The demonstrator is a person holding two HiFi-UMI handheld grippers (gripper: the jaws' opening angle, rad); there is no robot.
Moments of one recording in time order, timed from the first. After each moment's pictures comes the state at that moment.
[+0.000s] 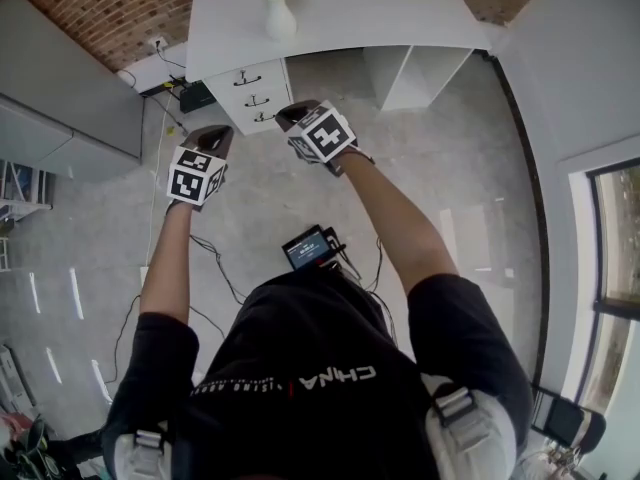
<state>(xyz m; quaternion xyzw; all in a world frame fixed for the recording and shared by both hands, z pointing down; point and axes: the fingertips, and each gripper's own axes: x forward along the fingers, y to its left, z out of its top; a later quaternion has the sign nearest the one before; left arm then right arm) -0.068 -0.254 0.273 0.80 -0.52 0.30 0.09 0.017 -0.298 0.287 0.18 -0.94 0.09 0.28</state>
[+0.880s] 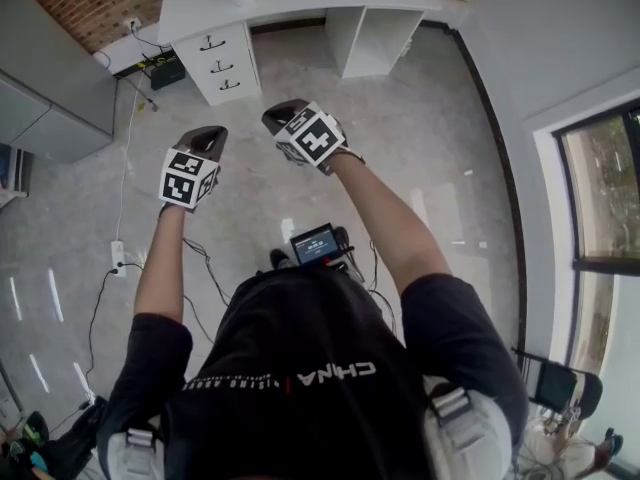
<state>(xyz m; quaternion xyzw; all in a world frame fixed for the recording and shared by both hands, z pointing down) 0.065 -0.052 0.286 0.82 -0.49 0.27 0.10 0.136 -0.085 0.285 0.18 -0.93 0.05 0.30</state>
